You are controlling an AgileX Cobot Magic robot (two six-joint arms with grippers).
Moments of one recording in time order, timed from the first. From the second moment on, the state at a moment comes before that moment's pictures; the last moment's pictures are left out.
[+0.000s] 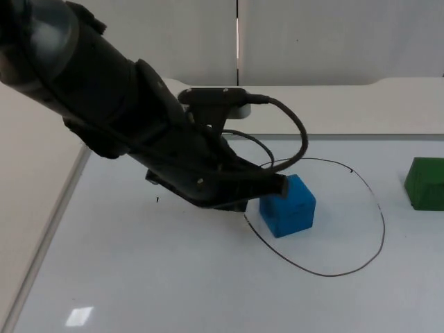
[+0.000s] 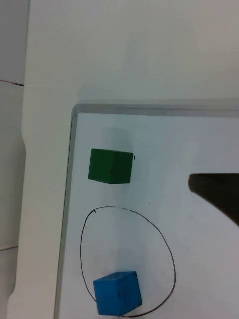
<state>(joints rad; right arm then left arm) 0.03 0.00 -0.52 0.00 1.08 -0.05 -0.59 2.04 -1.04 -0.98 0.13 0.68</state>
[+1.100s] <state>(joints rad) 0.03 0.00 -0.52 0.00 1.08 -0.05 -0.38 1.60 -1.04 -0.73 0.35 0.65</state>
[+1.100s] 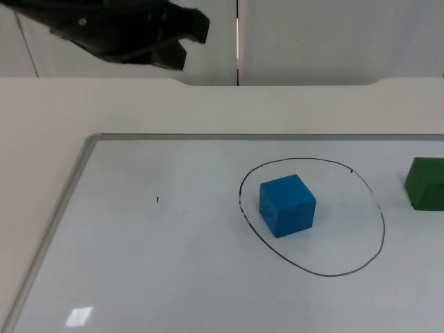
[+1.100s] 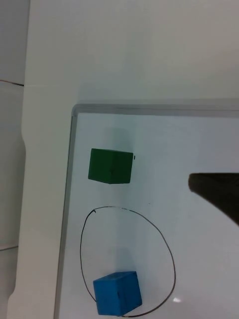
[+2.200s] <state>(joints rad) 0.03 0.00 -0.52 0.00 1.08 -0.05 -0.38 1.22 -0.87 -0.54 0.35 0.50</state>
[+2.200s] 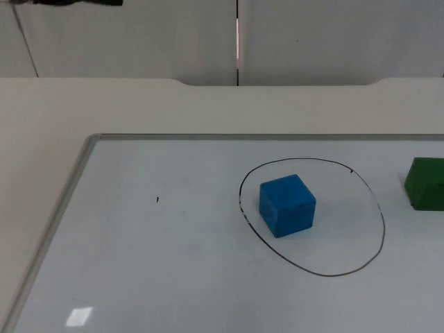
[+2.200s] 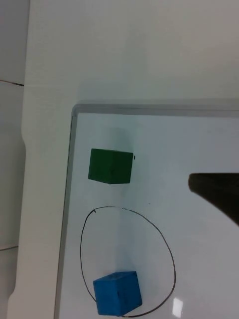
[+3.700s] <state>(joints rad) 0.03 0.00 -0.52 0.00 1.08 -0.05 -0.38 0.38 -0.60 -0.12 0.87 0.07</state>
